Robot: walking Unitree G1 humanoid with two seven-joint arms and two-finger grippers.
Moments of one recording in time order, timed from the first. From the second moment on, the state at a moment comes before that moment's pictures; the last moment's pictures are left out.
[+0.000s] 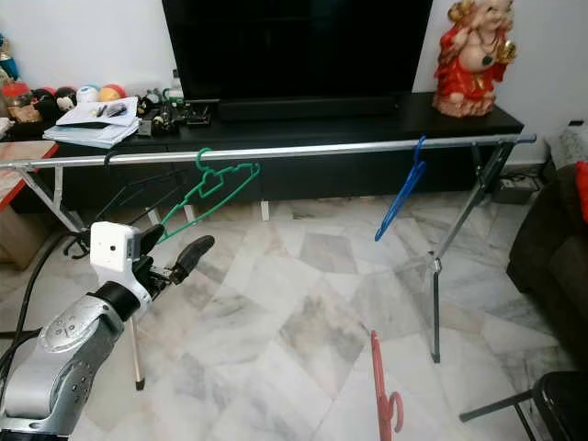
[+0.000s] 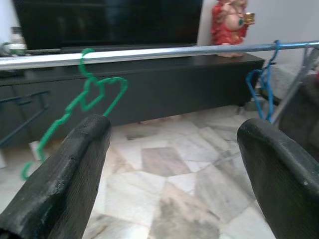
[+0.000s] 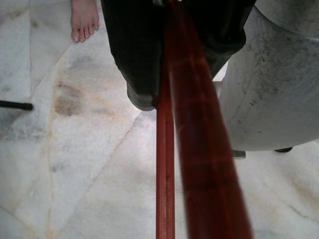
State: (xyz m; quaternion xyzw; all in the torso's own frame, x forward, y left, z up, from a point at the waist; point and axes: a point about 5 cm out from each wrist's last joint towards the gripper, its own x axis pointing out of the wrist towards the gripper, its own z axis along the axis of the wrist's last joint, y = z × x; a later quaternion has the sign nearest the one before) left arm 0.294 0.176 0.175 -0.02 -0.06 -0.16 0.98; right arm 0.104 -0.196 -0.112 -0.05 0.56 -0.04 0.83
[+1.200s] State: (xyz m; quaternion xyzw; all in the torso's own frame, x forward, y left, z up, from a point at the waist) left arm 0.274 0.136 0.123 0.31 0.03 -0.51 0.80; right arm 0.237 -0.218 -0.038 -0.42 0.38 0.38 0.72
